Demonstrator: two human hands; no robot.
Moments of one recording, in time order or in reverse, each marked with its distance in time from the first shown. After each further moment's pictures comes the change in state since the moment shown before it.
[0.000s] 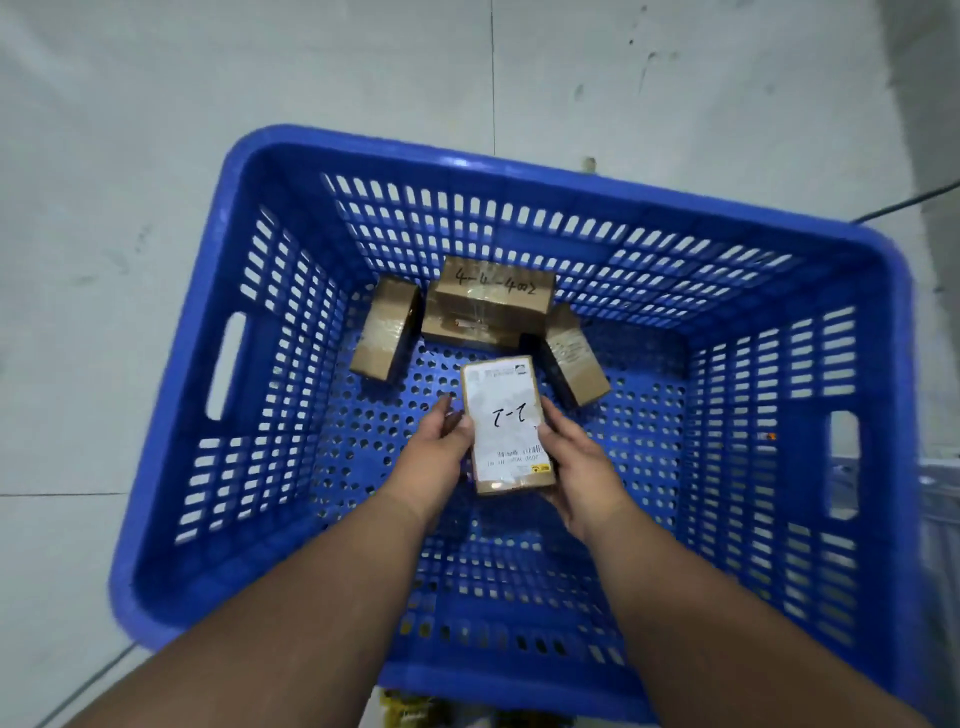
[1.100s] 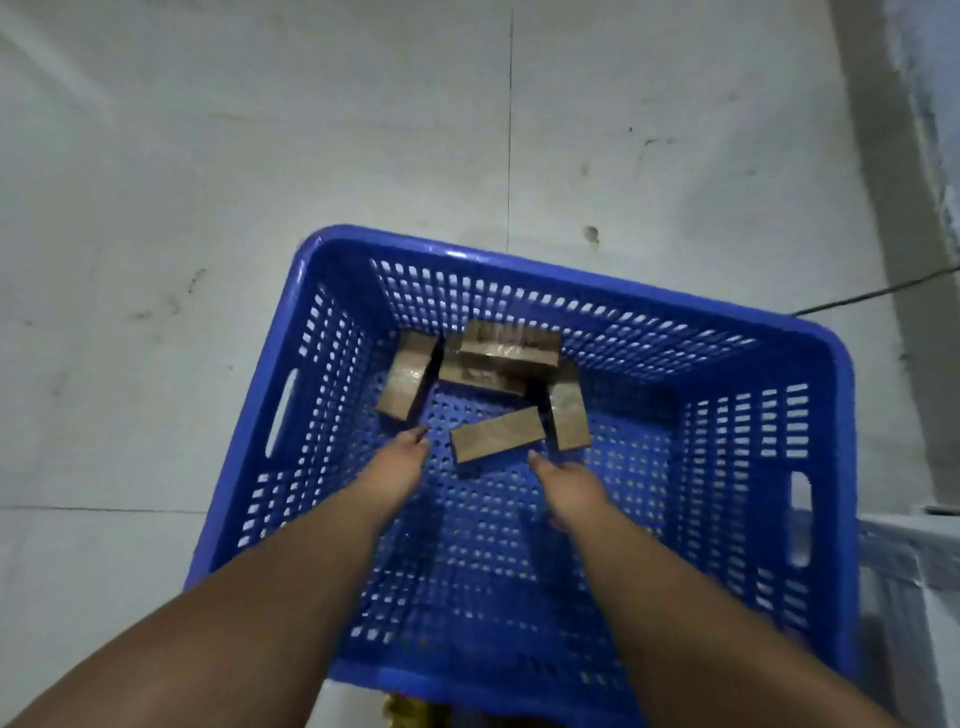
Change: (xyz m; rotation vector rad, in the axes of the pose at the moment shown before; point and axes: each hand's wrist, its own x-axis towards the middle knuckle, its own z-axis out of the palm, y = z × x) left_hand -0.014 0.066 -0.045 0.413 0.124 -0.128; right_hand -0.014 -0.055 0.032 -0.926 0.258 0.269
